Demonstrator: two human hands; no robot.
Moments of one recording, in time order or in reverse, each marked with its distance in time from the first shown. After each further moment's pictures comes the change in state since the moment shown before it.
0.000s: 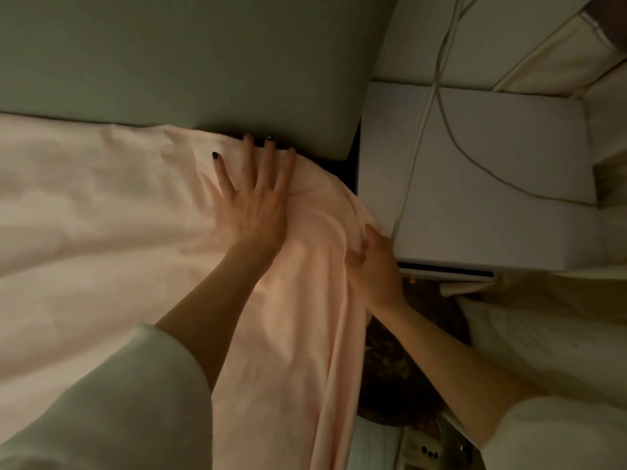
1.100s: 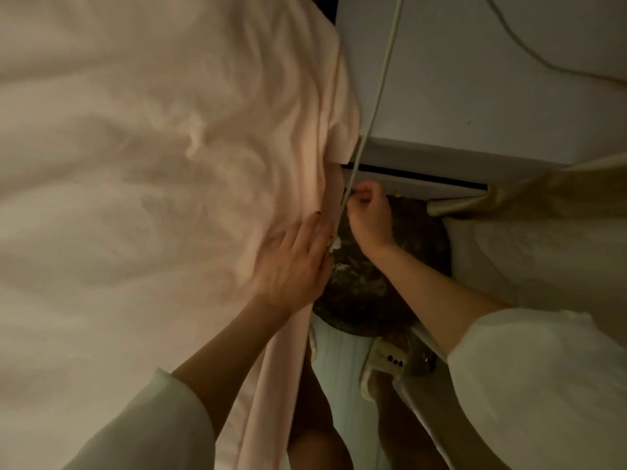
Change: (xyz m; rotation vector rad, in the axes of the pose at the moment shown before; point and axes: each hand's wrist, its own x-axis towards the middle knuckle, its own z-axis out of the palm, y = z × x) left_hand -0.206 0.119 0.079 -0.362 -0.246 0.223; right_hand -0.049 0.101 0.006 0.333 -0.004 0.230
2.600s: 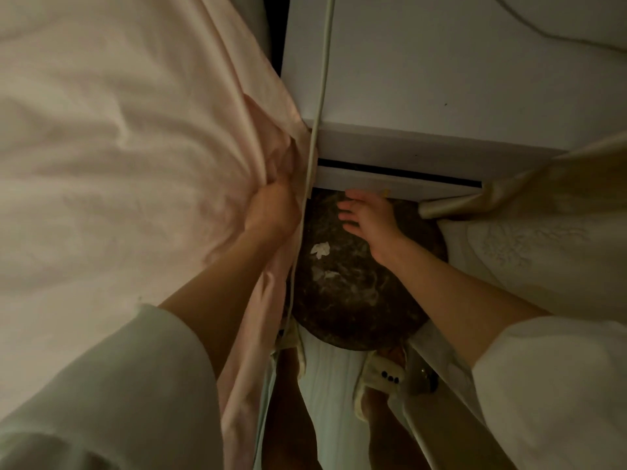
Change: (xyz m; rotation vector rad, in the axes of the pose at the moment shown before) left_hand 0.106 0.009 0.024 -0.302 -0.138 -0.434; right_hand 0.045 0.046 -0.050 0.251 -0.238 0.282
